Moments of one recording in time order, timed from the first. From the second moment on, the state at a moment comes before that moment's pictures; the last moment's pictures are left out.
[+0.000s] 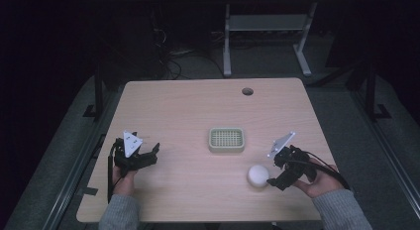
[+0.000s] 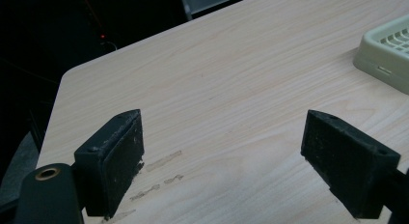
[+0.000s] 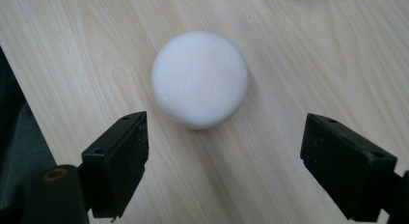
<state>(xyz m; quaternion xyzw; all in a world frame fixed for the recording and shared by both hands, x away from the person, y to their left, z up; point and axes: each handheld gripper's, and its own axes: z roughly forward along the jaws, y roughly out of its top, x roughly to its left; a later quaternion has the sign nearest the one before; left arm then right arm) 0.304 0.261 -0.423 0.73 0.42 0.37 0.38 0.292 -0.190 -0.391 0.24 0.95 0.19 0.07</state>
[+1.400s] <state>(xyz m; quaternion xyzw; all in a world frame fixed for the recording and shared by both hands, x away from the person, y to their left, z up) 0.304 0.262 -0.422 0.73 0.42 0.37 0.38 0.321 -0.140 -0.420 0.19 0.98 0.10 0.01</state>
